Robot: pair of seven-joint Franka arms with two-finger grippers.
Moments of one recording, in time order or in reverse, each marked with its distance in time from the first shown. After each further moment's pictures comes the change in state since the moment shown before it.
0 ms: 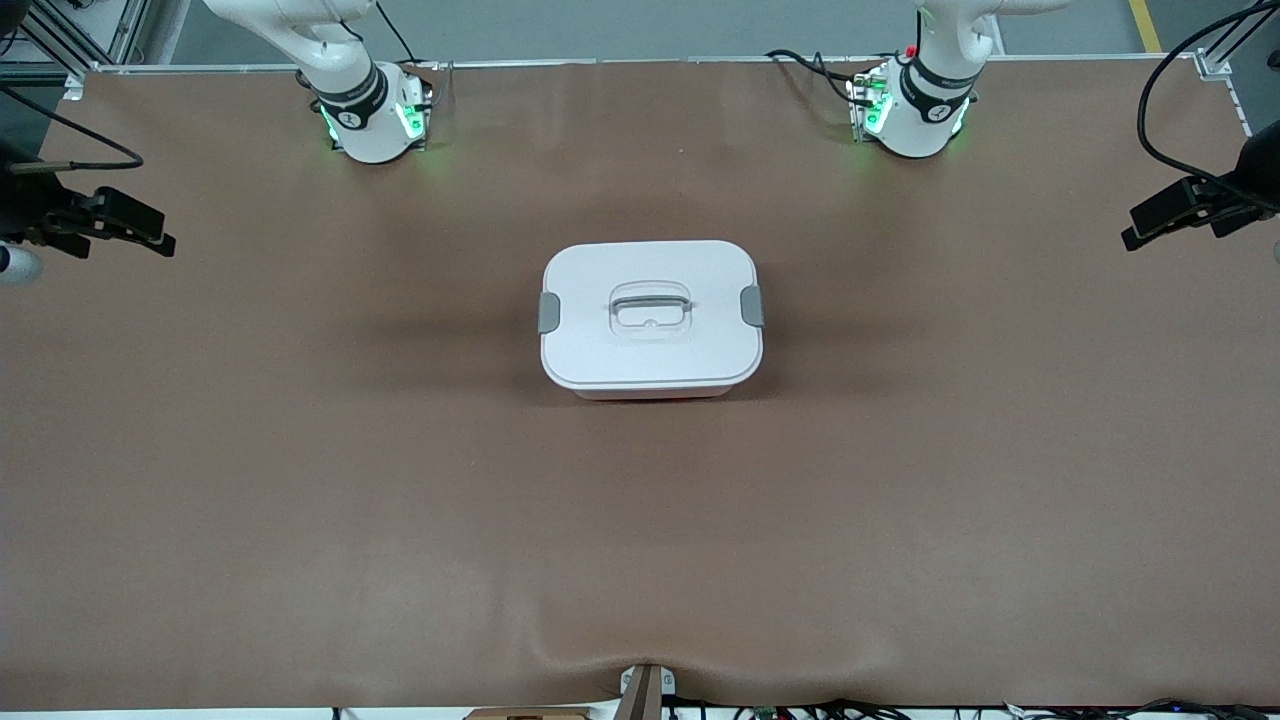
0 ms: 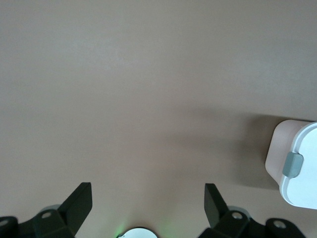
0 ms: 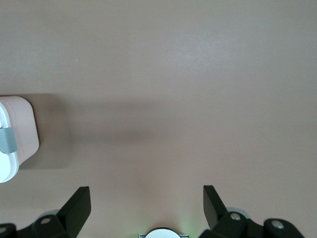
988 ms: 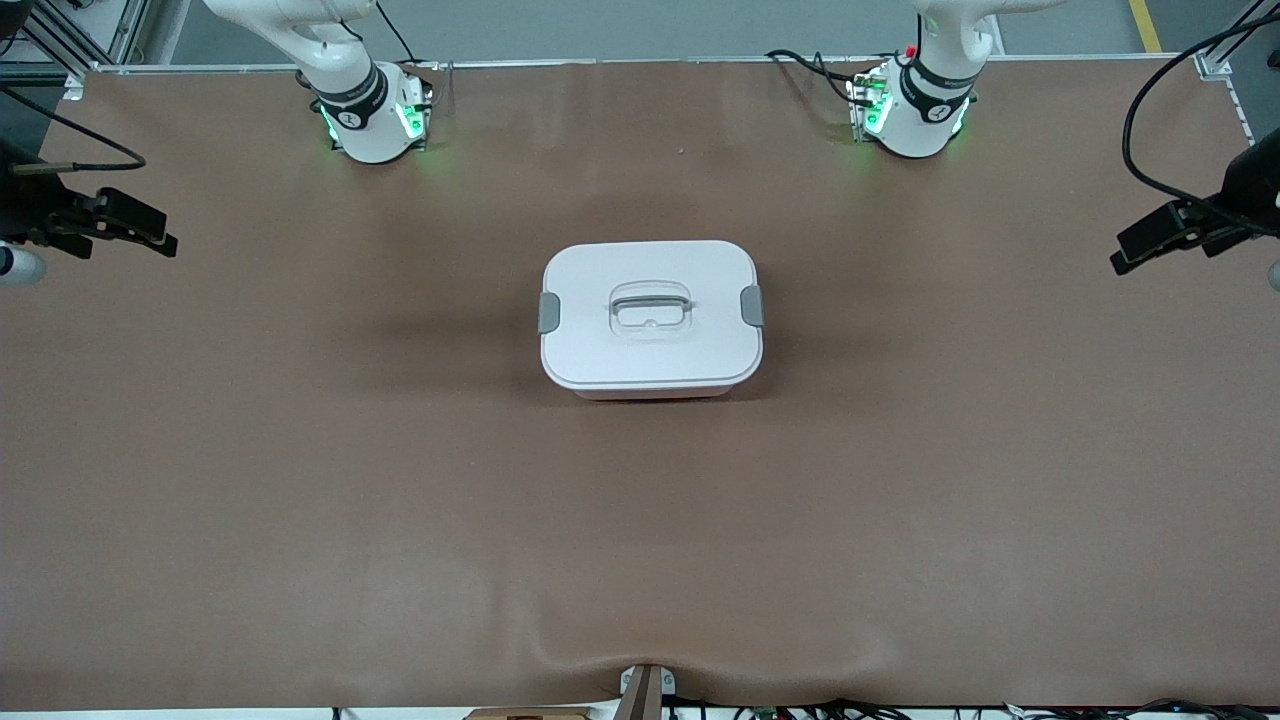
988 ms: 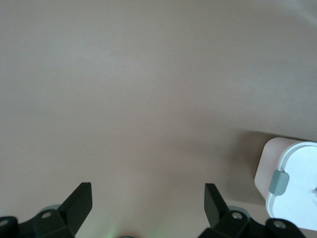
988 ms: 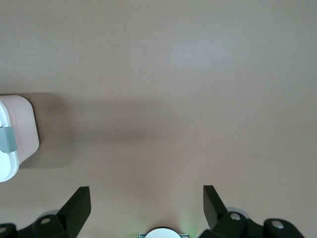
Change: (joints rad) left arm 0.032 0.053 -0.073 0.087 0.015 -0.010 -0.085; right arm 0.000 0.002 0.001 0.001 0.000 -0.002 0.000
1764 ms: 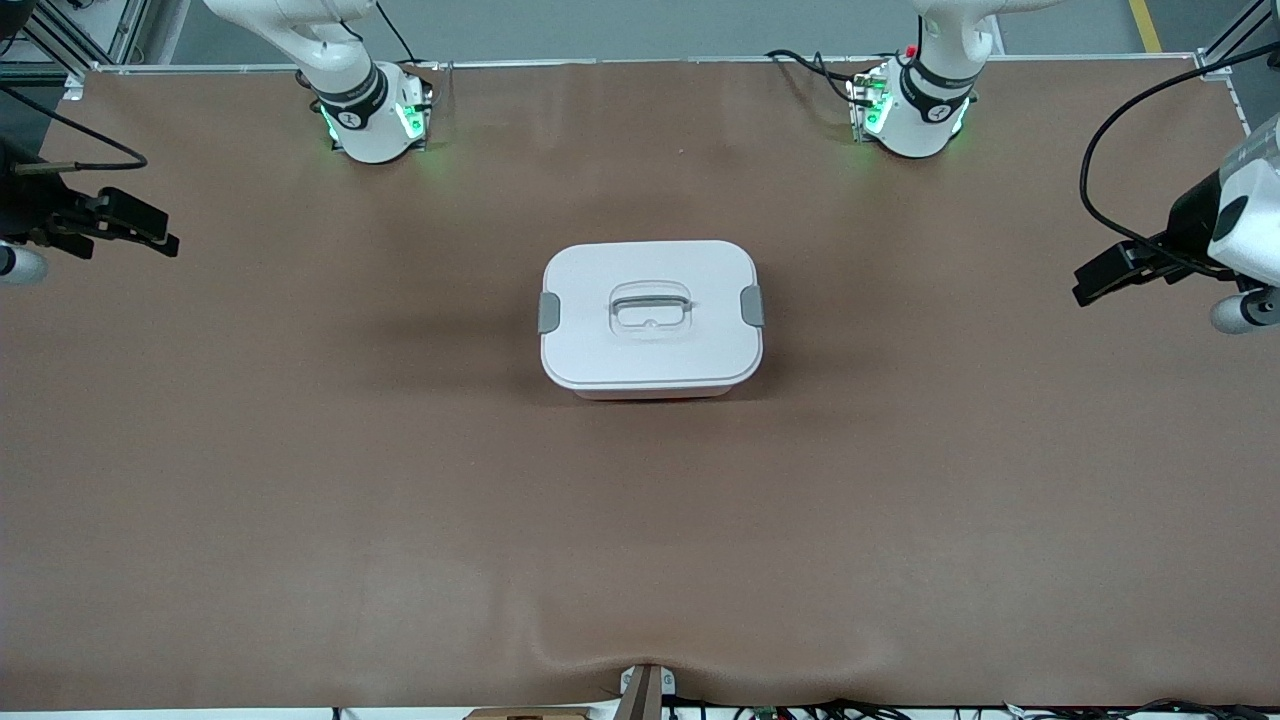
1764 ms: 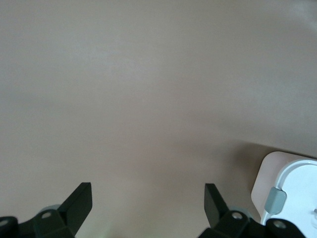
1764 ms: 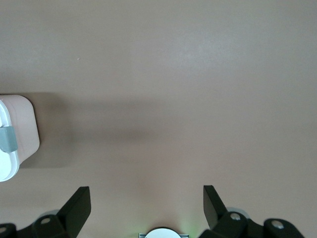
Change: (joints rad) left arm 0.105 0.071 -0.165 0.016 0.042 0.056 -0.115; right arm 0.001 0.001 0.003 0.001 0.000 0.000 0.000
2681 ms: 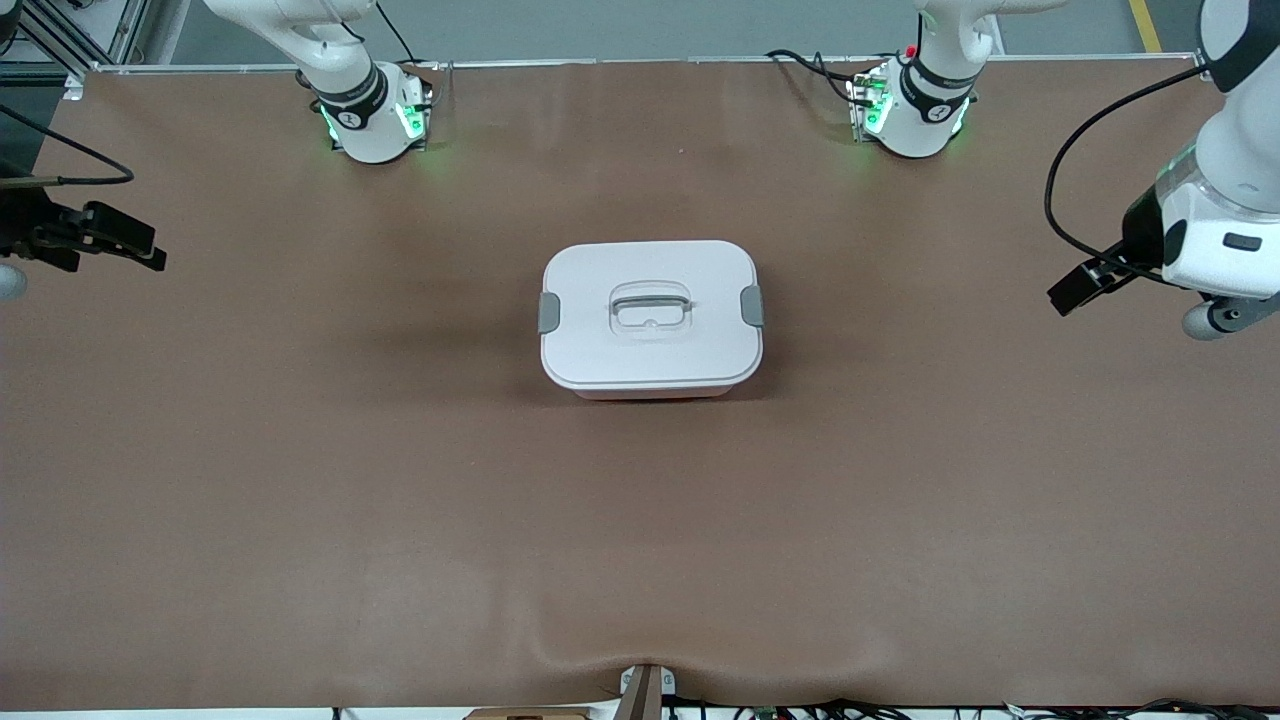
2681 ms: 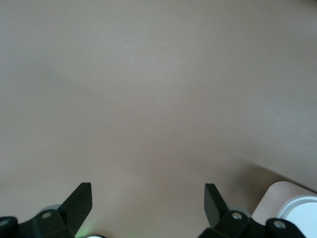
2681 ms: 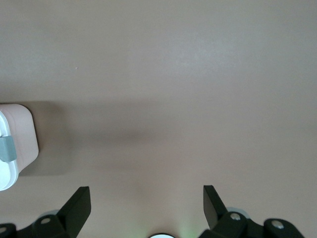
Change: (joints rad) left arm -0.076 0.000 -0.005 -0.030 0.105 -0.001 -0.241; right arm -0.003 0.042 -0.006 0.053 -0.002 0.000 0.001
